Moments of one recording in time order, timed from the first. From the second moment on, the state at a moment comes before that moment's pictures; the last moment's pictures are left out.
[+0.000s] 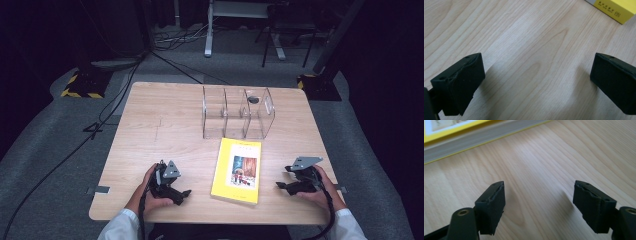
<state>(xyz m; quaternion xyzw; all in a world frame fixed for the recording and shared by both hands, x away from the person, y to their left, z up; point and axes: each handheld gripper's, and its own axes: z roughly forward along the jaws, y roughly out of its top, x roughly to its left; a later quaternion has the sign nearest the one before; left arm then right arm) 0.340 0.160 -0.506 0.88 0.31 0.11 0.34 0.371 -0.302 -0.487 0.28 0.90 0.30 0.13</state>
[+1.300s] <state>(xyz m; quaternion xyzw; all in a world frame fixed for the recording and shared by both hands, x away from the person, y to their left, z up) 0.330 0.138 -0.505 0.89 0.29 0.10 0.34 0.368 -0.242 -0.482 0.17 0.93 0.32 0.03</state>
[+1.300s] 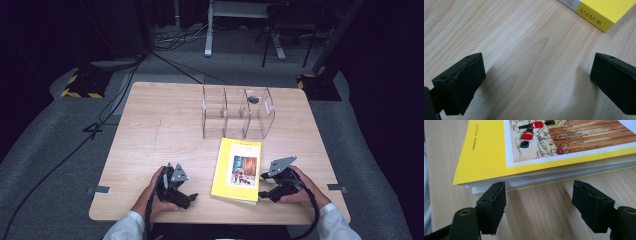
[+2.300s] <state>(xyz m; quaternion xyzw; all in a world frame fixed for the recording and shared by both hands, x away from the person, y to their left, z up) 0.307 0.011 -0.487 0.89 0.20 0.13 0.40 0.356 -0.223 -0.448 0.18 0.88 0.44 0.04</state>
